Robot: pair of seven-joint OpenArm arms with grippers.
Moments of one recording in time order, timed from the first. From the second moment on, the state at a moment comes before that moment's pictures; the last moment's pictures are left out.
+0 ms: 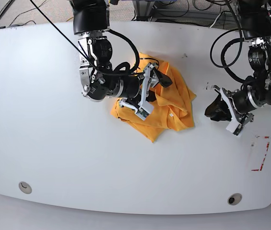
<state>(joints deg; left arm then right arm) -3.5 -20.5 -15.9 97.1 -46.2 -41.8 67.6 3.4 -5.5 -6.0 91.8 34.4 40.4 -71.5</state>
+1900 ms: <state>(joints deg) 1.7 -22.0 -25.7 100.2 -46.2 -41.8 67.6 21.5 3.3 -11.8 79.1 41.3 40.0 -63.4</state>
